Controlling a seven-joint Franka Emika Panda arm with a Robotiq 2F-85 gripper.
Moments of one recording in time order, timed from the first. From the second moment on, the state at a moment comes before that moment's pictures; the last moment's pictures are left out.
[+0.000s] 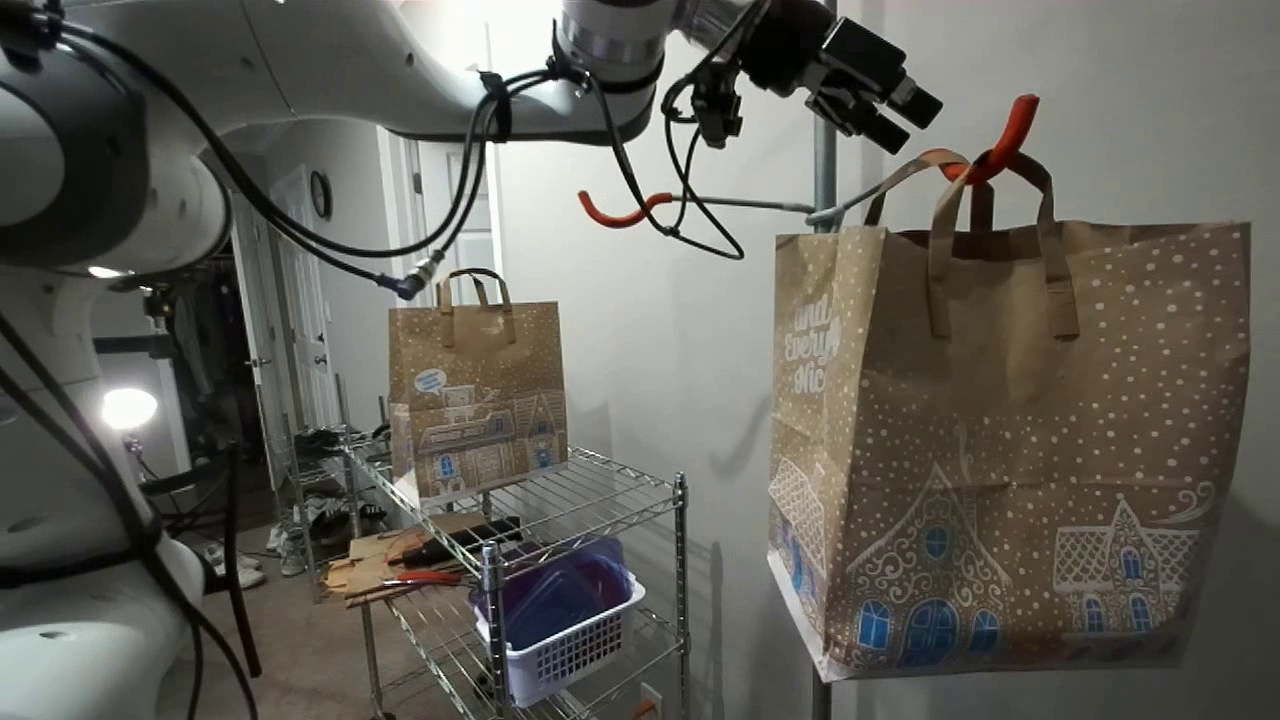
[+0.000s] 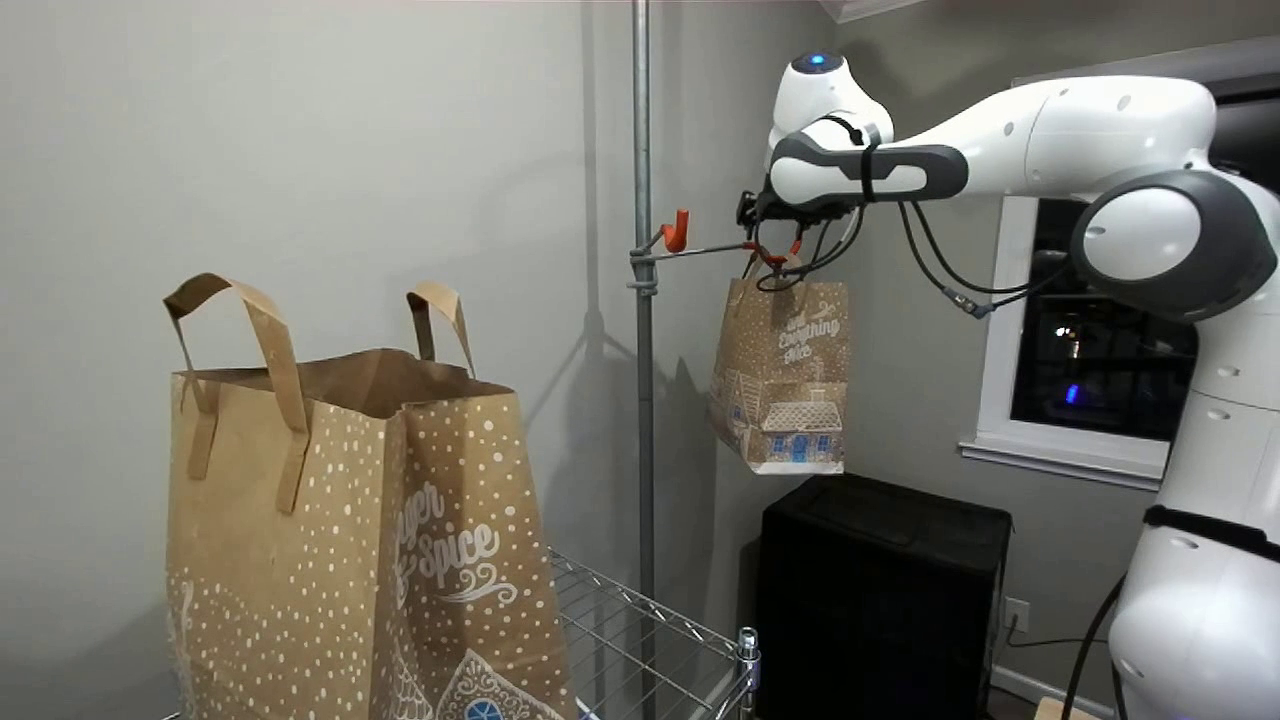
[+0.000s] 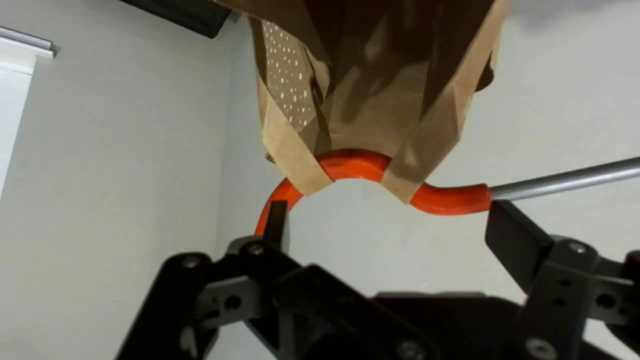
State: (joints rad) arm -0.20 -0.06 -0.06 -1.43 -0.55 2.12 0.71
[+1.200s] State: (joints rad) arm -0.19 0.02 -0.07 -1.37 -0.62 1.96 0.73
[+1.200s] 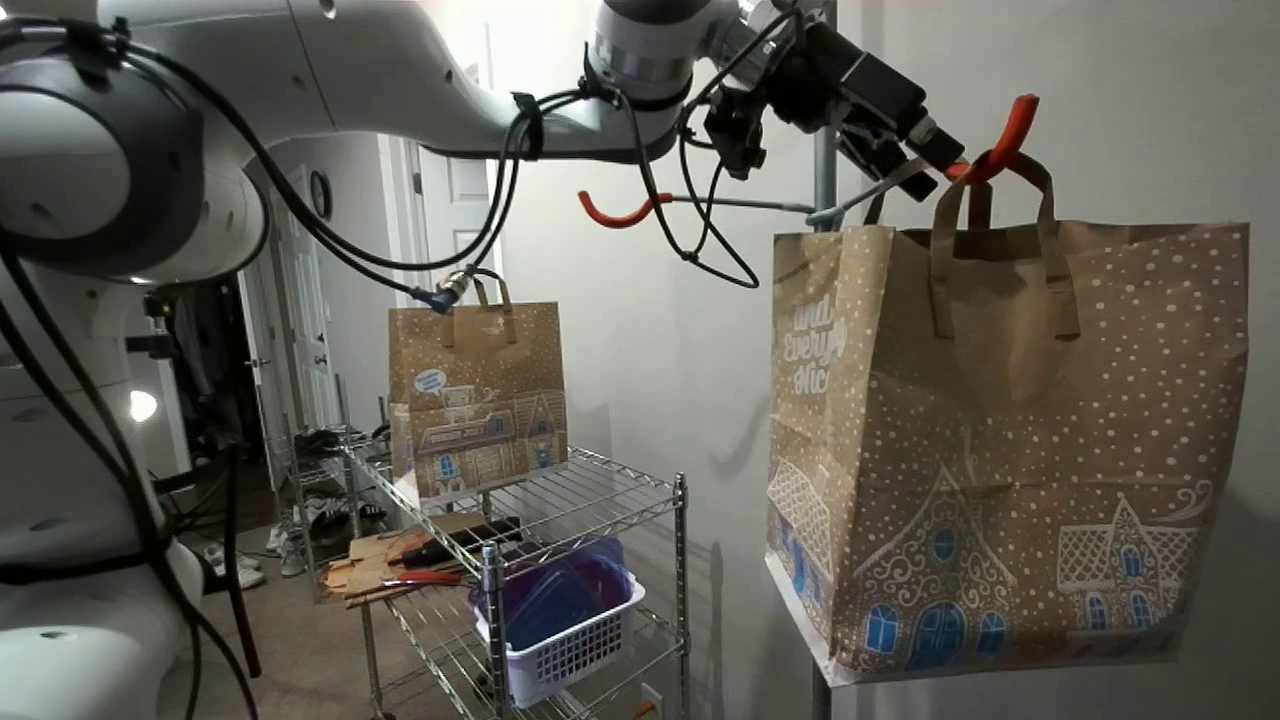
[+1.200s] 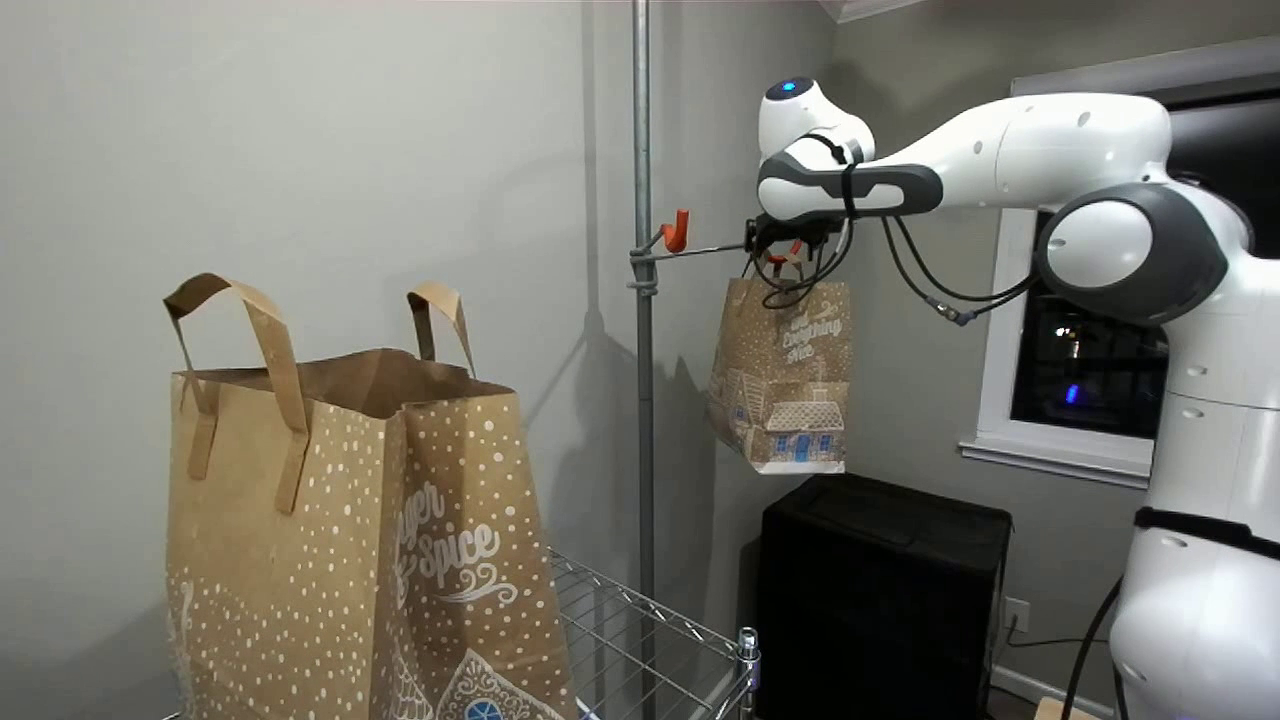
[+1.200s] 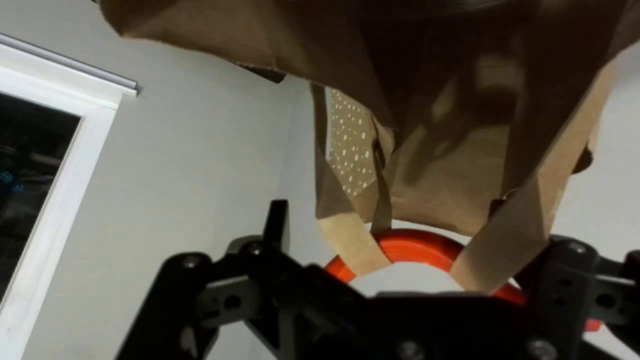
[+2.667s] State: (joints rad) arm -0.19 0.09 -0.09 -1.35 -0.80 1.95 0.73
